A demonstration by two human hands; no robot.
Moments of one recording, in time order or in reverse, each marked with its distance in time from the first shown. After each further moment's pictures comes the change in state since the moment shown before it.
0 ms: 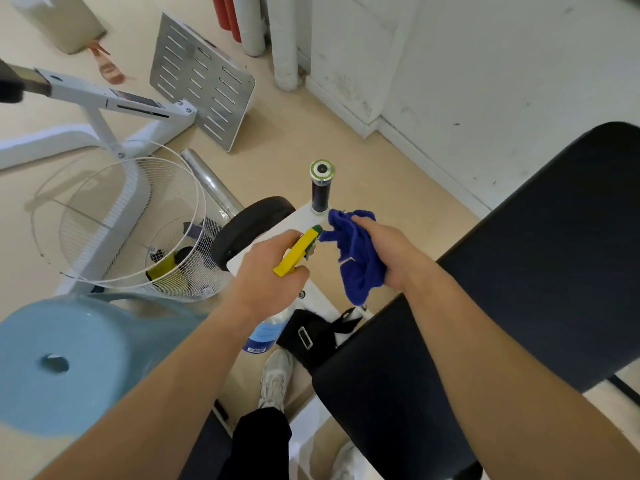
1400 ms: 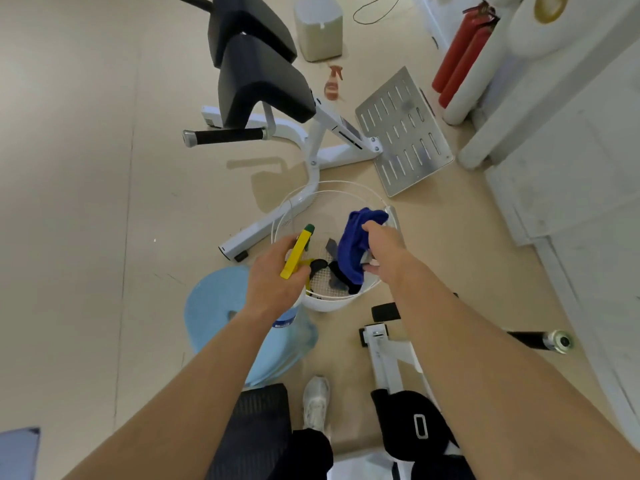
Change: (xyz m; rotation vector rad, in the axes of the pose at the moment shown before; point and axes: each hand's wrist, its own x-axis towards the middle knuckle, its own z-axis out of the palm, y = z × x) left_hand -0.086 -0.142 -0.325 -0.095 0.654 -0.337; right_hand 0.013 -0.041 0.449 -0.541 -0.059 -0.010
